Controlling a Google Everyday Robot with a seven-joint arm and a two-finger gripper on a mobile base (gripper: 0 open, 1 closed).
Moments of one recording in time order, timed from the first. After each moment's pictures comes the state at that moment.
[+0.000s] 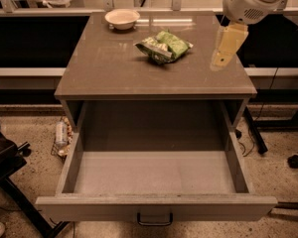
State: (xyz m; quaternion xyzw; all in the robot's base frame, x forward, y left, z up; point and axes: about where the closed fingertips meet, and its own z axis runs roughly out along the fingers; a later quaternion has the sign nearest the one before) arm 0.602 -0.157 1.001 -0.67 0.67 -0.11 0.31
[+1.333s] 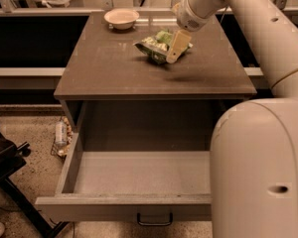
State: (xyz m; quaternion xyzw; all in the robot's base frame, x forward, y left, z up) arm 0.785 -0.090 0.895 -0.65 0.68 0.01 0.33
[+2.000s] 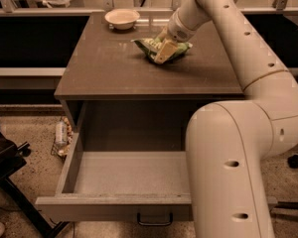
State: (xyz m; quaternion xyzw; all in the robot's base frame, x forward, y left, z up) arm 0.808 -0.063 0.841 -0.64 0.70 0.07 0.31
